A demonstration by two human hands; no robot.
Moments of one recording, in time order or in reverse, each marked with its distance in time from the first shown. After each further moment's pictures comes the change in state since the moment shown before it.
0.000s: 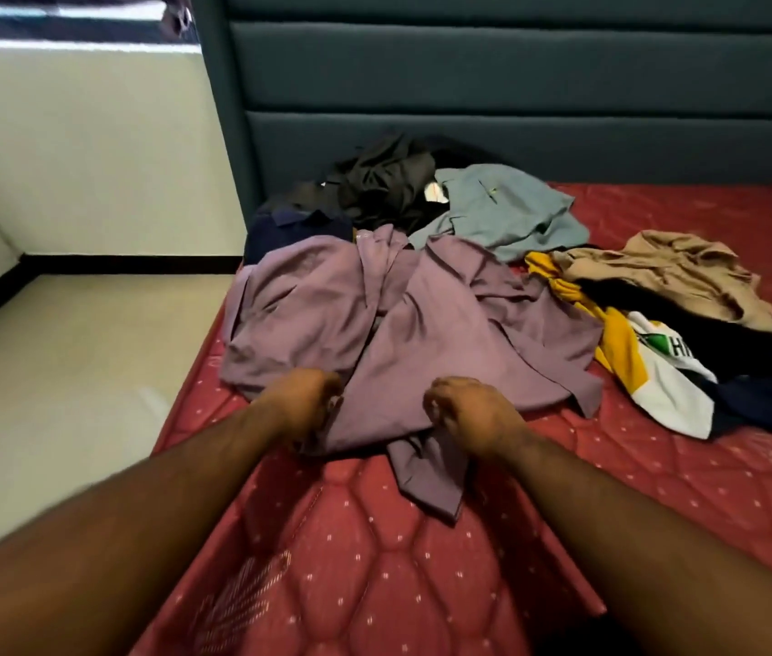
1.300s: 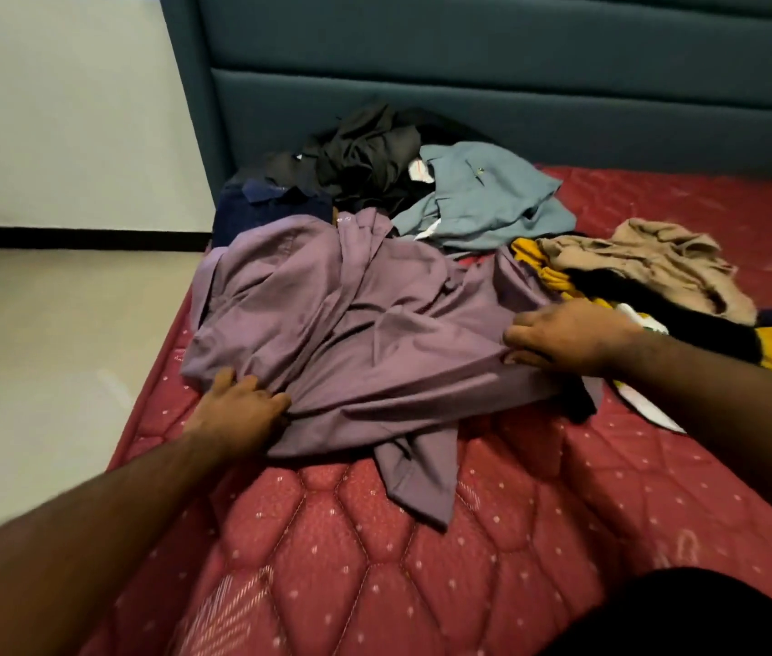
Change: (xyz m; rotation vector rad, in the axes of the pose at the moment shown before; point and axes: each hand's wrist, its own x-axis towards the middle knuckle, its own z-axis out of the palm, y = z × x) left_hand -0.011 -0.049 0.026 0.642 0.131 0.206; right_hand 0.009 0.084 -0.114 -0.651 0.166 -0.584
